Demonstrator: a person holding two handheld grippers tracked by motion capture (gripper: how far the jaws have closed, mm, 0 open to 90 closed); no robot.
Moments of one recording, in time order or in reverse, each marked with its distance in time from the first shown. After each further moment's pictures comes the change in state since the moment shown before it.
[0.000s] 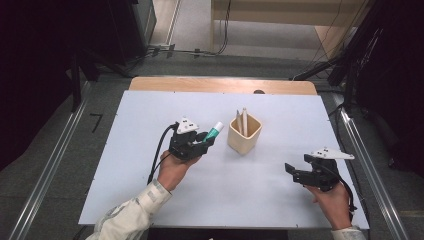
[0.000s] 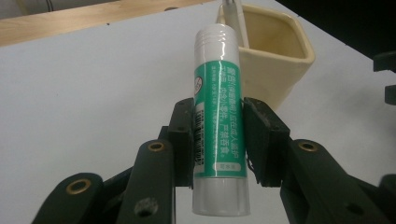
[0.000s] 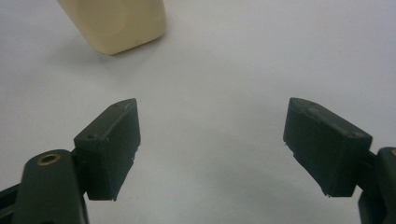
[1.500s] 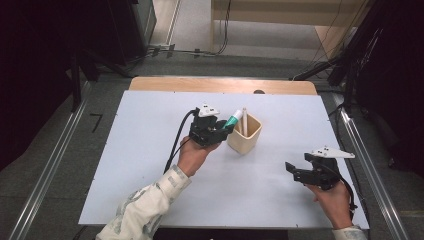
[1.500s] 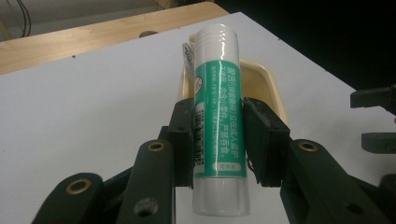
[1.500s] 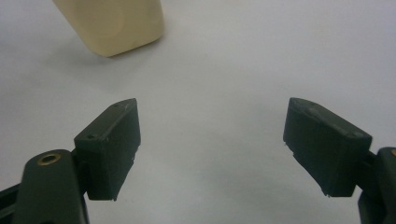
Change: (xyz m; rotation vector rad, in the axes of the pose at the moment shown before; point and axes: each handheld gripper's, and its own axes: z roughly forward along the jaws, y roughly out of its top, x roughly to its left) left arm -0.018 0.042 0.034 -0.013 -0.049 -0.008; right arm -0.002 0.002 0.000 -0.005 -0.005 -0.013
